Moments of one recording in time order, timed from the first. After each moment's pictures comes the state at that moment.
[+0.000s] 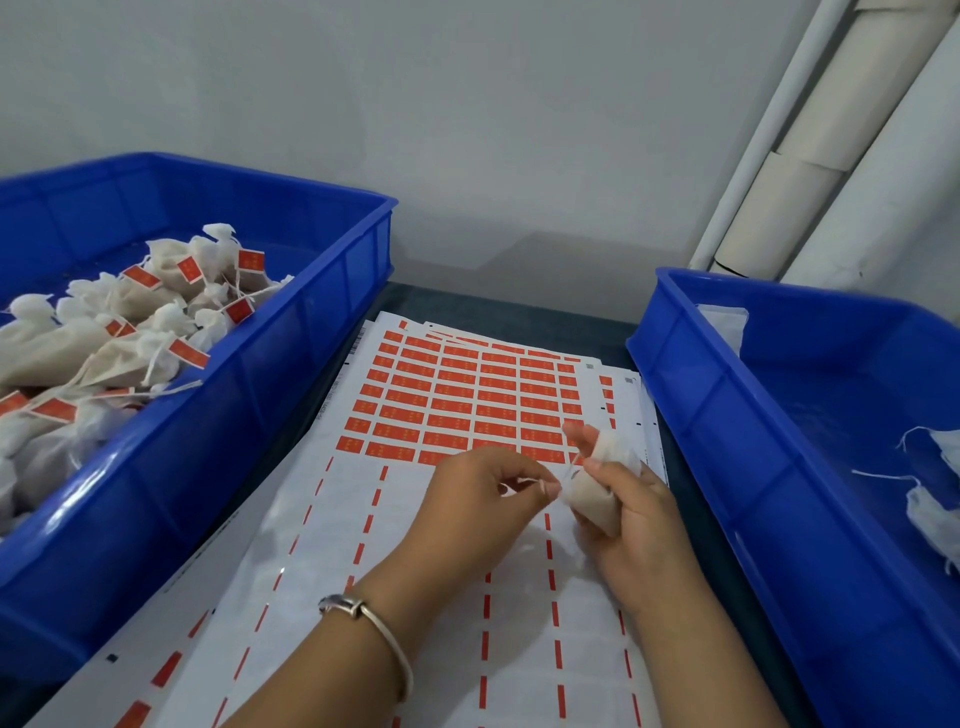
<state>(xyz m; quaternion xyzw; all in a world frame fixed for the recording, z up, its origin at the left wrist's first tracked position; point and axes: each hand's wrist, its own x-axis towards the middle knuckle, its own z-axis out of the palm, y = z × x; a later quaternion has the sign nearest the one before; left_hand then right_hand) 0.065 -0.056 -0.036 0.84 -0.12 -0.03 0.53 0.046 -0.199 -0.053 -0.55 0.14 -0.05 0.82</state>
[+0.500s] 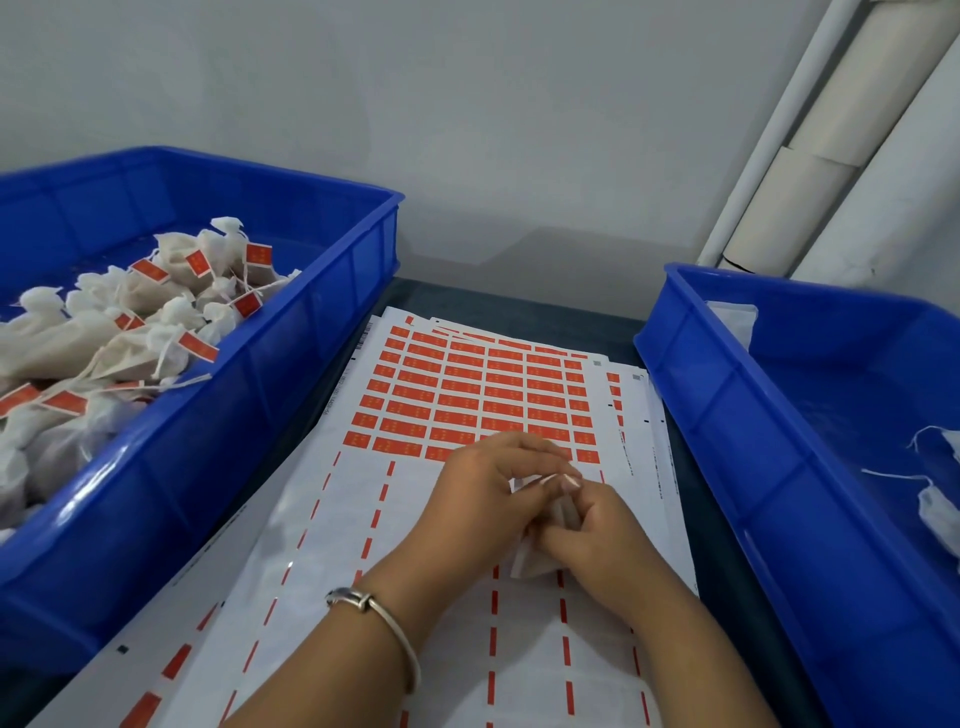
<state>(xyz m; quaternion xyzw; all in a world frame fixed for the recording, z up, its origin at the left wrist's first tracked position) 0.067 -0.051 -0.037 0.81 -0.21 0.03 0.54 0.032 -0.182 -0.049 -0.84 -0.04 0.02 0.54</state>
